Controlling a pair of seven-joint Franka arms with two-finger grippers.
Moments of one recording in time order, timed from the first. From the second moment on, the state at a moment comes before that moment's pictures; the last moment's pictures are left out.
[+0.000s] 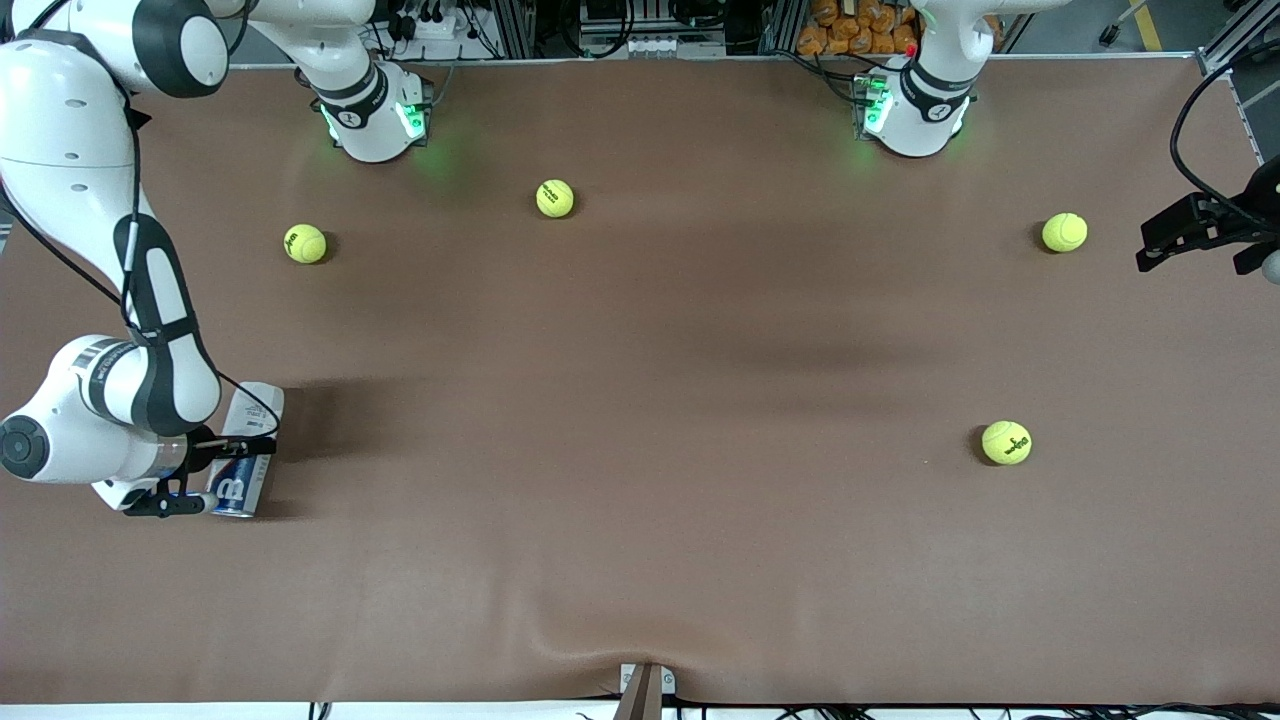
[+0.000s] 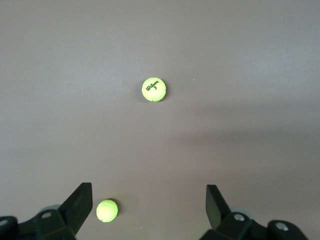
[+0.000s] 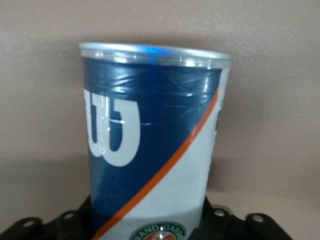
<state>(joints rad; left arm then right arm) 0.01 0.00 0.00 -1.55 0.03 1.56 0.07 -0.15 0.78 -0.06 -1.50 0.10 2.07 -0.30</state>
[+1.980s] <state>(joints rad) 0.02 0.00 0.00 -1.55 0.03 1.55 0.07 0.69 0.84 -0.01 -1.31 -0.09 2.22 -0.88</state>
